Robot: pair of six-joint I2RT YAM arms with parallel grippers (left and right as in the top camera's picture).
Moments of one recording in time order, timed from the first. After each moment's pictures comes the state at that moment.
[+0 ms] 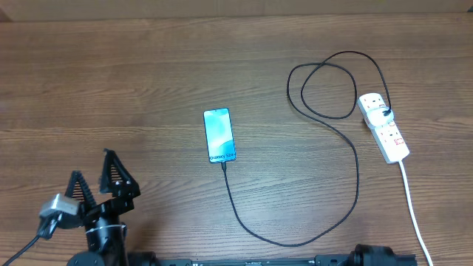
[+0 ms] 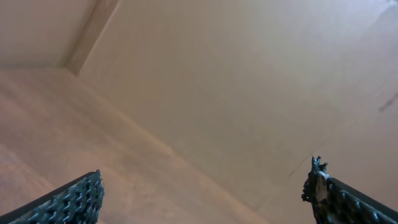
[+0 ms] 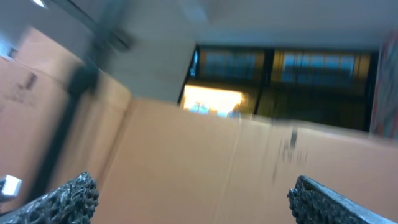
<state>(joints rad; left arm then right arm) -0.02 0.01 0.44 -0.37 -0.28 -0.62 -0.10 0.02 1.18 -0.45 -0.58 0.13</state>
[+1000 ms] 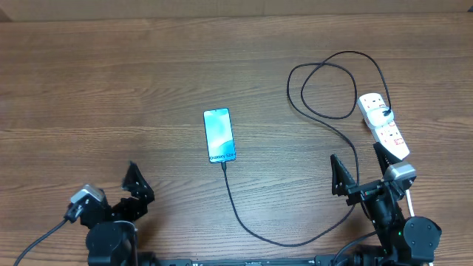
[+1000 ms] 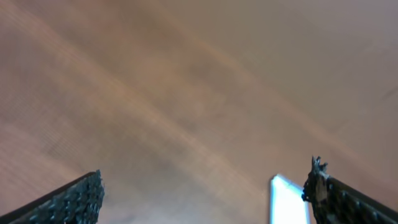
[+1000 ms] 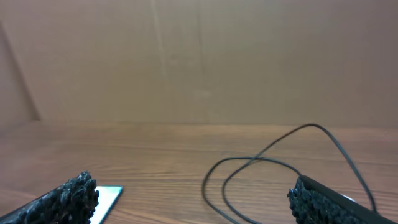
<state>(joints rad) -0.02 0.01 0.37 -0.73 -0.28 -0.63 -0.10 0.02 0.22 -0.17 -0.37 0.13</state>
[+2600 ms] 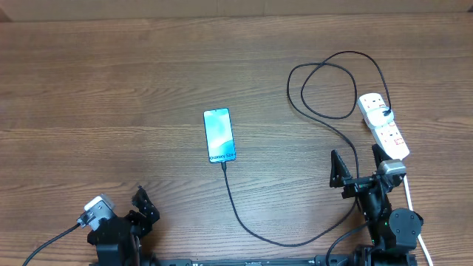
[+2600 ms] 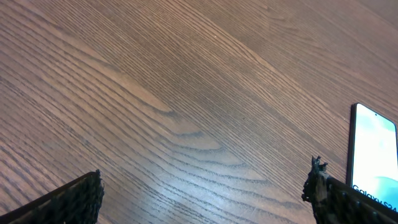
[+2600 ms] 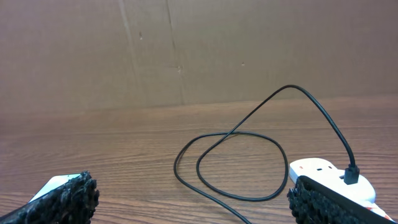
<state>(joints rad) -0.02 0.01 0.36 -1.05 -0.28 -0.63 -0.10 0.03 0.02 -0.01 -0.28 0.13</state>
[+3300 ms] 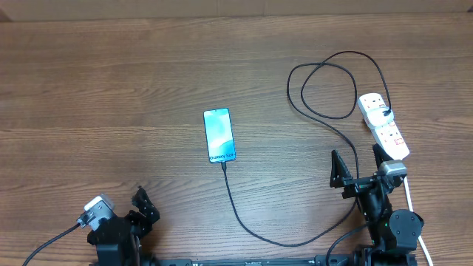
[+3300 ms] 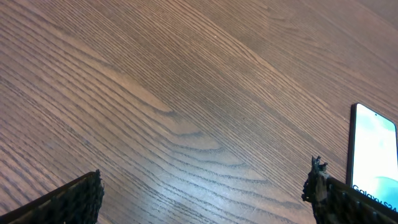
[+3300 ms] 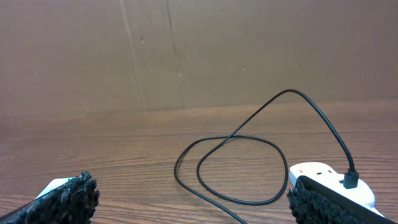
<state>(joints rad) -0.02 0.01 0.36 -1.05 -0.28 -0.63 -0.10 0.01 0.02 -0.01 -0.28 0.13</state>
